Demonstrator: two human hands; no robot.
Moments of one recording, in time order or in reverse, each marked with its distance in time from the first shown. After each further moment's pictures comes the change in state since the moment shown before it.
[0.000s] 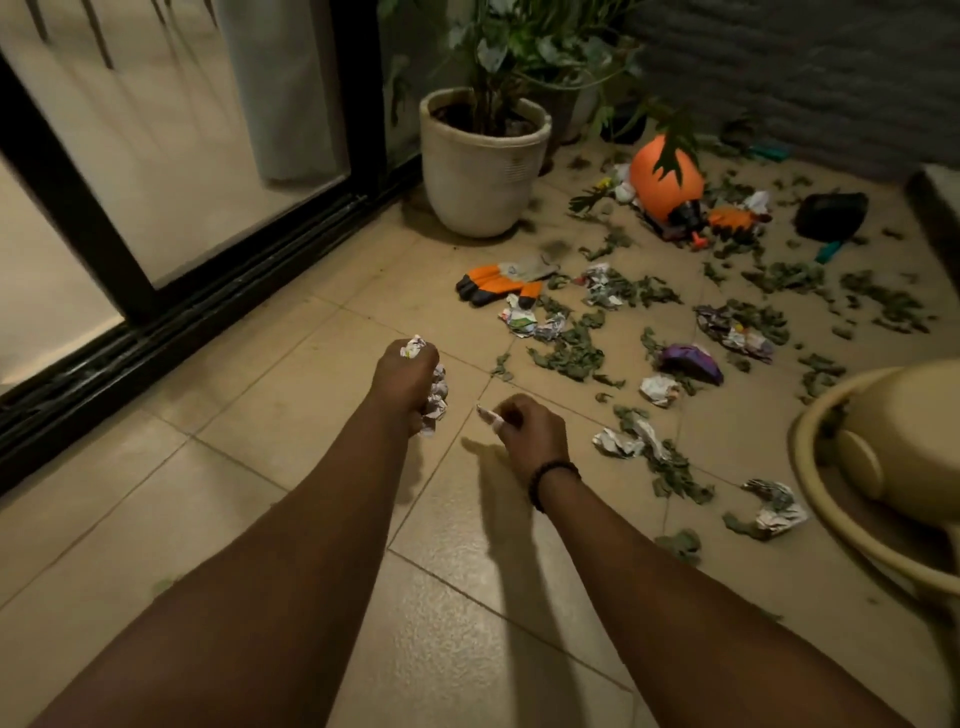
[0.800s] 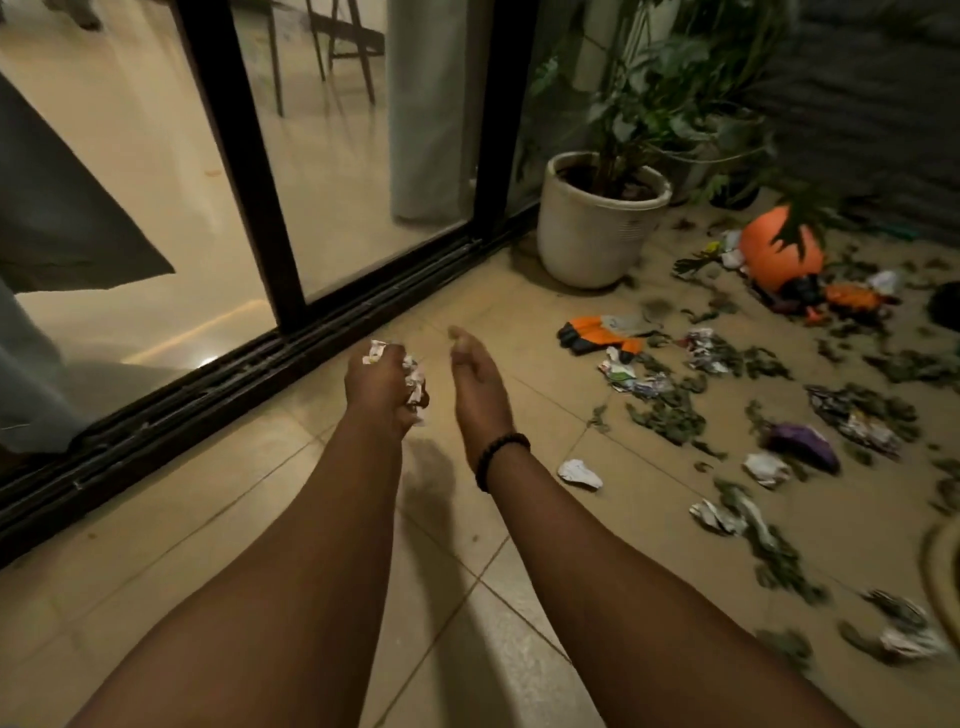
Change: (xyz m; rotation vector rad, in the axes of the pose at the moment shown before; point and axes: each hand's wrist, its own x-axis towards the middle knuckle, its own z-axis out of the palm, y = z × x) left_hand -0.002 0.048 -0.133 -0.389 0.368 0.102; right_hand -0.021 -0.193 0.079 0.681 -0.216 -0.152
